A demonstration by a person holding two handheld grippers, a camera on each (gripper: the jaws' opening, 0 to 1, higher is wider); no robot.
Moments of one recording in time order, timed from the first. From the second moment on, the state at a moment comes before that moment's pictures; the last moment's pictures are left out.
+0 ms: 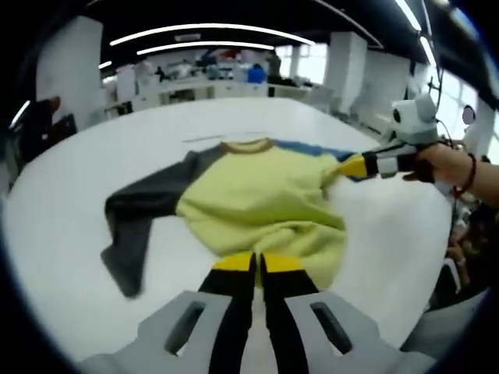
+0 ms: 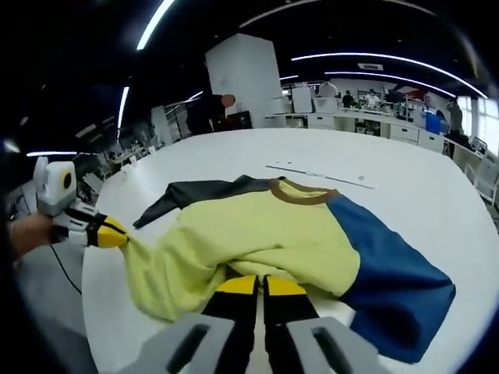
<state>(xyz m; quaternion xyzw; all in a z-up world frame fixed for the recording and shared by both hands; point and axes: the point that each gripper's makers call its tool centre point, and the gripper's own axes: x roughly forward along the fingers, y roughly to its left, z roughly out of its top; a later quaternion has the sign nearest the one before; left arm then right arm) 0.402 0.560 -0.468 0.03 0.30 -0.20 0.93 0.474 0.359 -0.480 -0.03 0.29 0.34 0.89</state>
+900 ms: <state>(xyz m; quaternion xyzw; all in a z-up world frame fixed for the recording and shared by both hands) 0.398 0.612 -0.448 0.01 0.28 -0.14 0.95 0.441 0.295 -0.476 0.02 0.32 0.26 0.91</state>
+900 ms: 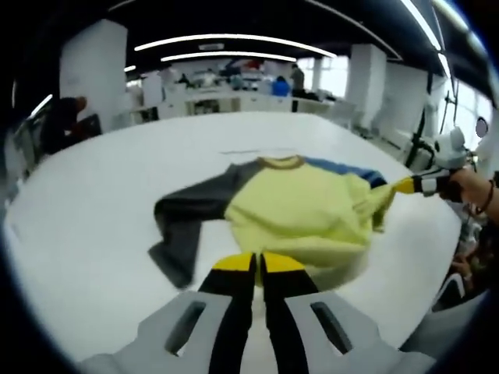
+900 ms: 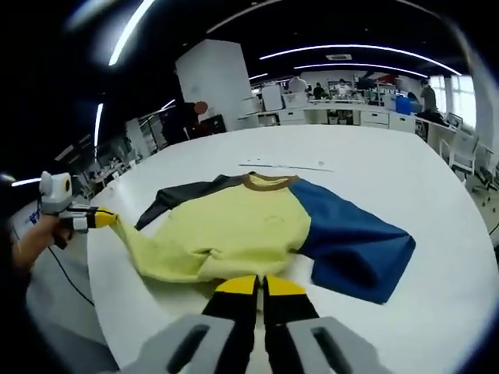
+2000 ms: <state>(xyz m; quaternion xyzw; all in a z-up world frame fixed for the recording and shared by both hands) 0.394 0.618 -0.456 0.01 0.29 -0.12 0.95 0.484 0.276 -0.536 0.04 0.37 0.17 0.91</state>
